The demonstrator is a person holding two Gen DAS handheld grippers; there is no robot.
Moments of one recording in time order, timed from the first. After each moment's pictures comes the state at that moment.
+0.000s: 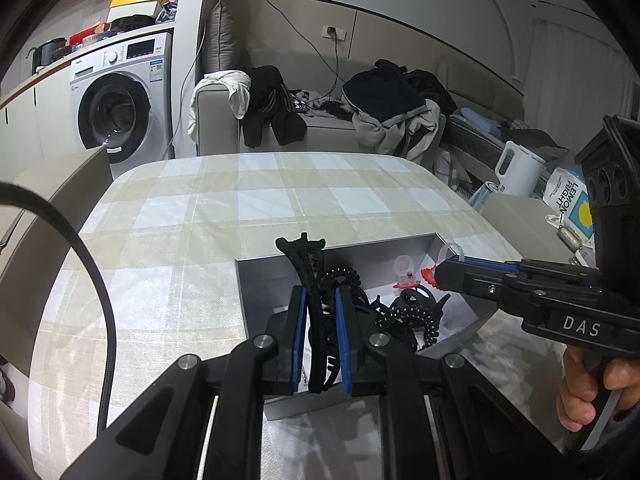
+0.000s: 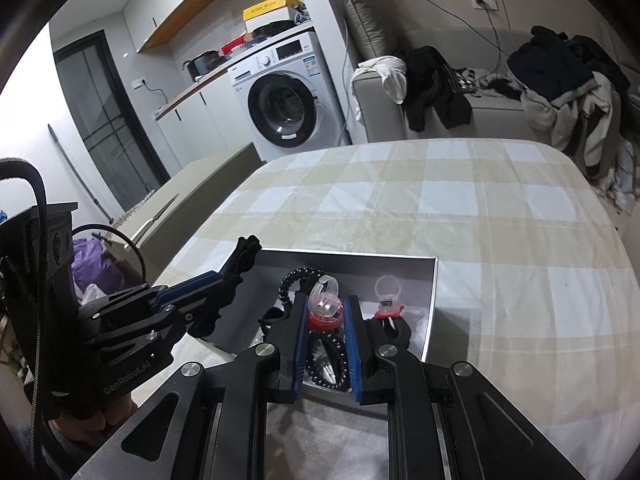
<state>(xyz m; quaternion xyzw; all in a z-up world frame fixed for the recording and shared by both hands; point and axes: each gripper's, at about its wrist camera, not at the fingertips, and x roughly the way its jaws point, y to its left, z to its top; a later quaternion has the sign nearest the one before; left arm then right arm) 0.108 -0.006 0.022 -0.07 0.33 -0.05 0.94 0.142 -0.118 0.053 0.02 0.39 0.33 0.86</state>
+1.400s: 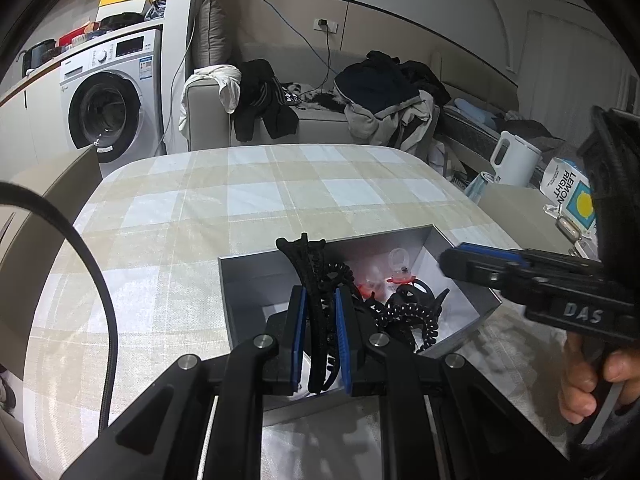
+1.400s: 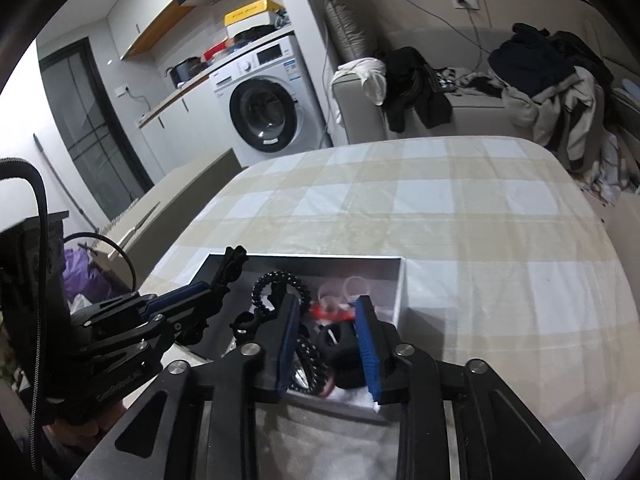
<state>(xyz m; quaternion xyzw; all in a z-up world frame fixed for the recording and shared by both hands) 0.117 -0.014 0.016 -0.06 0.34 -0.06 0.94 0.148 -0.134 0.050 0.03 0.39 0.30 0.87</state>
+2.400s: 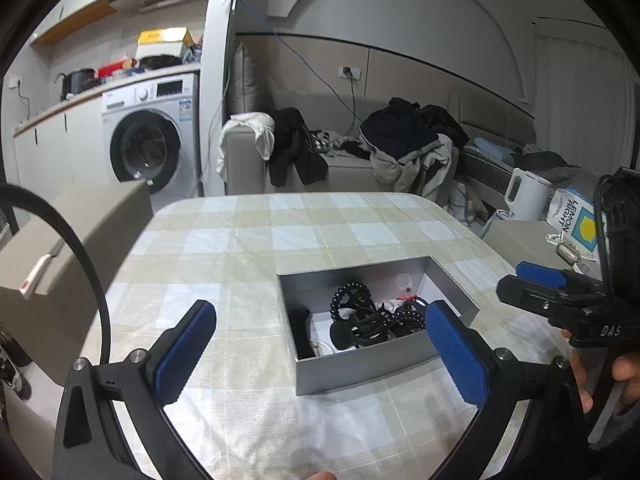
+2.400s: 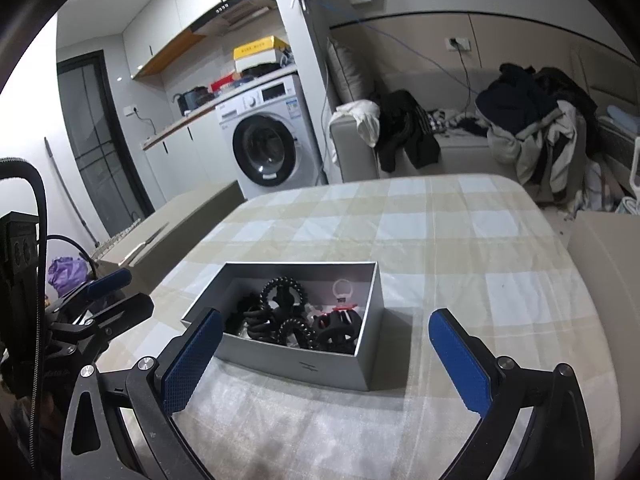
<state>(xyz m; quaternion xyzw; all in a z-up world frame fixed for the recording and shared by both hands) 0.057 -0.006 0.046 -0.05 0.26 0.00 0.97 0.099 -0.165 0.073 0.02 0.31 0.29 0.90</state>
